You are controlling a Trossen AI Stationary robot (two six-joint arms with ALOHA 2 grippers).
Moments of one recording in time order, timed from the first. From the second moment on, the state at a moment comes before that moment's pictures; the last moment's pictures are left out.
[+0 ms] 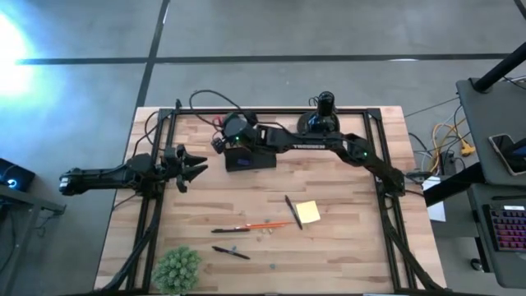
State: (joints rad) left arm 0.04 0.10 0.07 0.02 -0.20 -0.39; right arm -0.14 2.32 2.11 -0.24 0.53 0.29
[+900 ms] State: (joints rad) left arm 0.04 0.09 0.14 0.01 -0.22 -0.31; right arm -0.06 2.25 2.05 -0.47 0.52 0.41
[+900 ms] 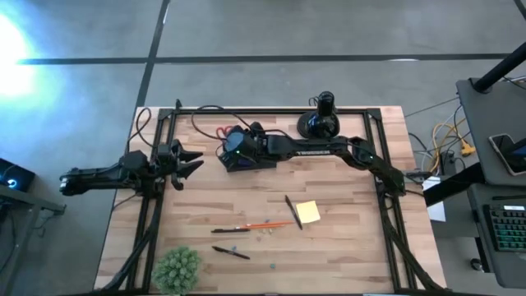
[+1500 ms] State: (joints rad) left arm 0.04 0.09 0.14 0.01 -0.21 -0.31; right arm 0.18 2.11 2.02 -1.31 0.28 0.49
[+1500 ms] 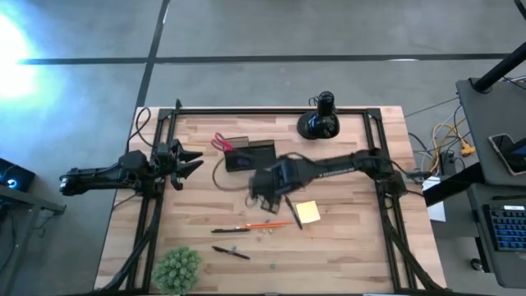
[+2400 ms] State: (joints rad) left arm 0.04 0.09 0.14 -0.12 -0.06 -0.52; right arm 0.25 2.08 1.65 -1.12 -0.01 1.15
